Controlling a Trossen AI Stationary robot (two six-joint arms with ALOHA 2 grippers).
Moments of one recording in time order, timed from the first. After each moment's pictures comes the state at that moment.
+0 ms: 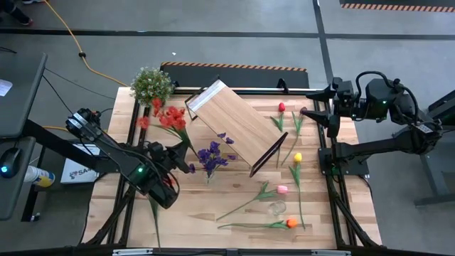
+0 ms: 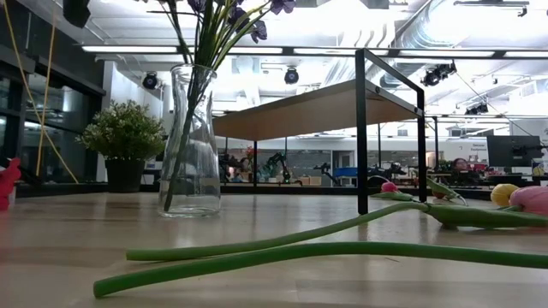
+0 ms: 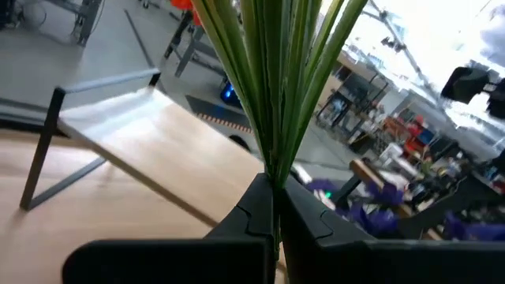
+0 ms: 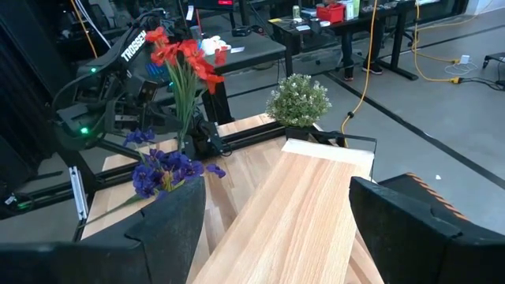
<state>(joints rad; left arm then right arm) -0.66 1.38 1.10 -1.06 -1.50 -1.98 -0.11 0.81 1.37 -0.80 0.12 0.20</state>
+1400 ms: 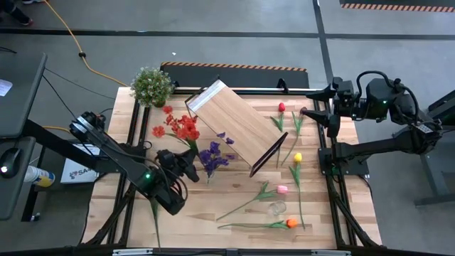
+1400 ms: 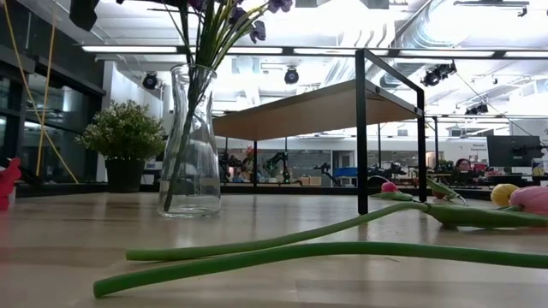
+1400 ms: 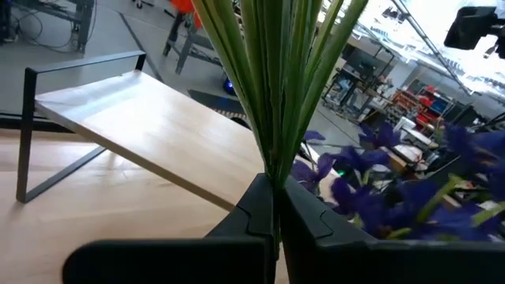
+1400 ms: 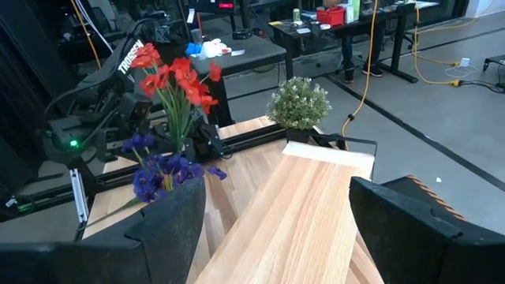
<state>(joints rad) -0.66 1.46 1.10 -0.84 -1.48 -1.73 -0.11 0.81 1.37 -0.79 0.12 0.20</state>
